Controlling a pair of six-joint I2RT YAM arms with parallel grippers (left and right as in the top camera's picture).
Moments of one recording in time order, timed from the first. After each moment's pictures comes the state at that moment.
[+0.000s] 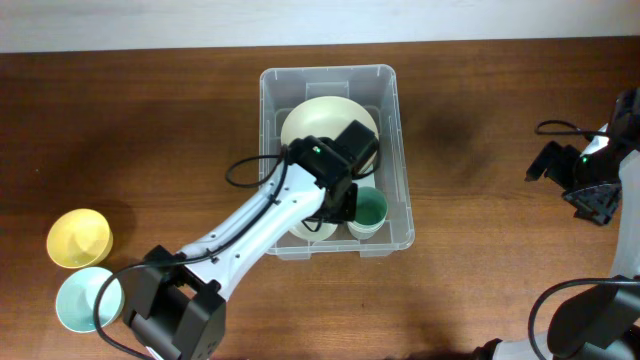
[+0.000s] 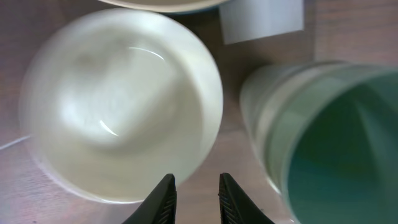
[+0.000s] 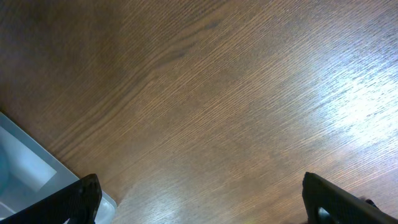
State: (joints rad) left arm -0.71 1.86 1.59 -1.17 -0.04 -0.57; right arm -0.46 1.66 1.55 -1.35 -0.10 0.26
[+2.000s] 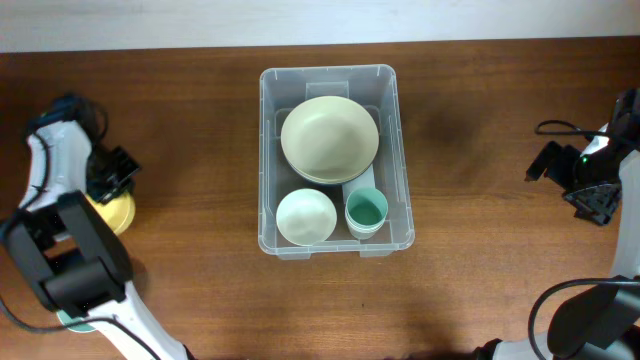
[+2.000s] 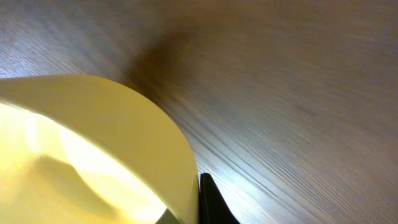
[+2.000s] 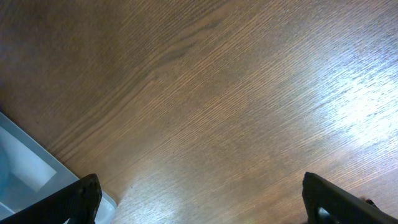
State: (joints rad) left arm 0.36 2.09 1.69 -1.16 -0.03 -0.39; right arm -0.46 1.66 1.55 -1.35 -0.10 0.26
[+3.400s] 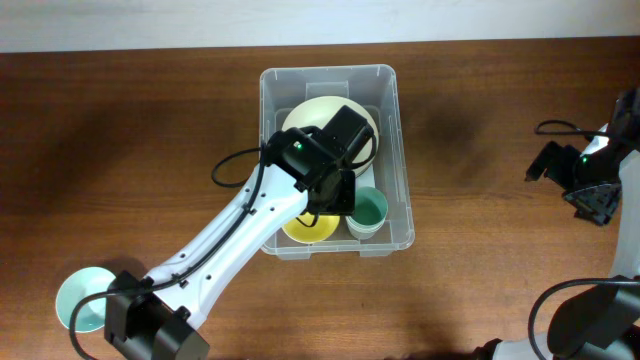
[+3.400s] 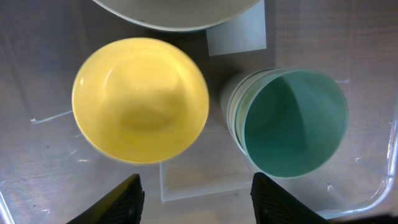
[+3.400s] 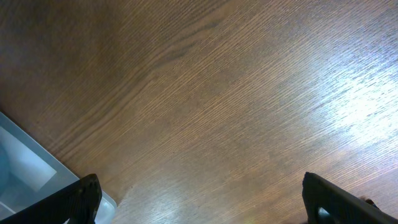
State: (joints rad) left arm -0.71 1.77 1.67 -1.24 -0.02 -0.62; right arm -0.46 1.66 1.55 -1.35 -0.10 0.26
